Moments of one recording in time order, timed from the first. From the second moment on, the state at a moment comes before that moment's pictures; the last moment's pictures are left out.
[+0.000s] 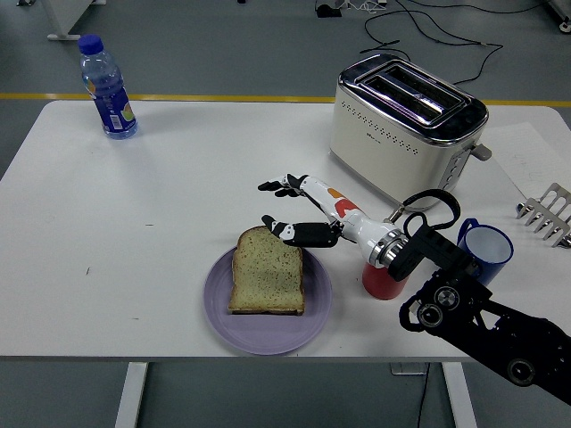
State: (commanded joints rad) left arm -0.05 0.06 -0.89 -0.18 0.81 0.17 0.18; right arm 0.64 -0.21 0.61 1.45 -1.37 -0.23 -0.12
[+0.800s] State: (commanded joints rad) left arm -0.04 0.06 -0.89 -0.18 0.82 0.16 0.18; right arm 0.56 -0.29 0.95 1.69 -0.72 -0.09 0.16
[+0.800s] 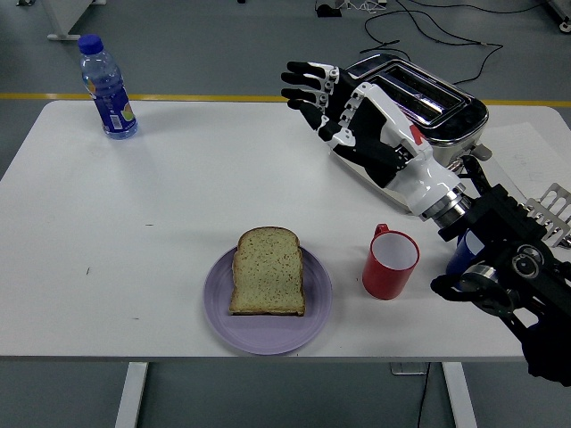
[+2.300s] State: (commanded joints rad) left arm -0.04 0.06 -0.91 -0.18 0.83 0.16 0.19; right arm 0.24 -0.34 1.69 1.15 -0.19 -0.15 0.15
